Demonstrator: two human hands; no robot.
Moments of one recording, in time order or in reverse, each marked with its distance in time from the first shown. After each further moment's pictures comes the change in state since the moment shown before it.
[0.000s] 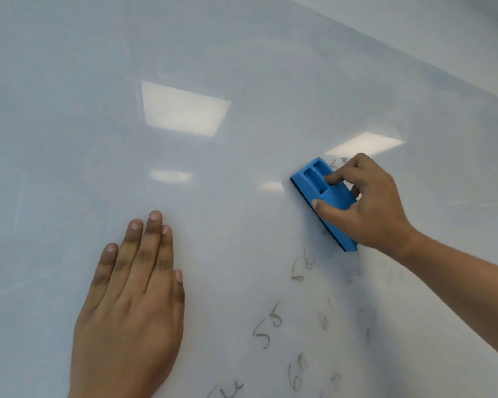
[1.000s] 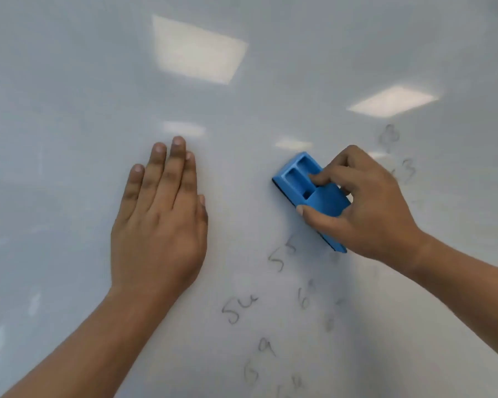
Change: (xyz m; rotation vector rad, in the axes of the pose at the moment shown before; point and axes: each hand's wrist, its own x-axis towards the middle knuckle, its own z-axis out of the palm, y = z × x) left_hand 0.005 0.005 -0.007 0.002 -0.057 -0.032; right_hand -0.070 -0.061 0.009 -0.048 -0.202 -0.030
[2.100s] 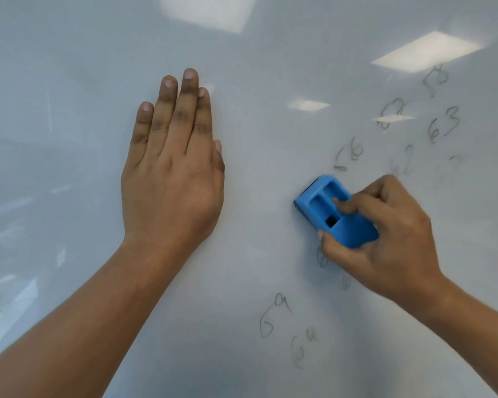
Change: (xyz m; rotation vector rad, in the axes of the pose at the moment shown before) left_hand -0.007 -0.005 0.005 -0.015 0.019 0.017; right_hand -0.089 -0.012 0.031 -0.044 0.000 0.038
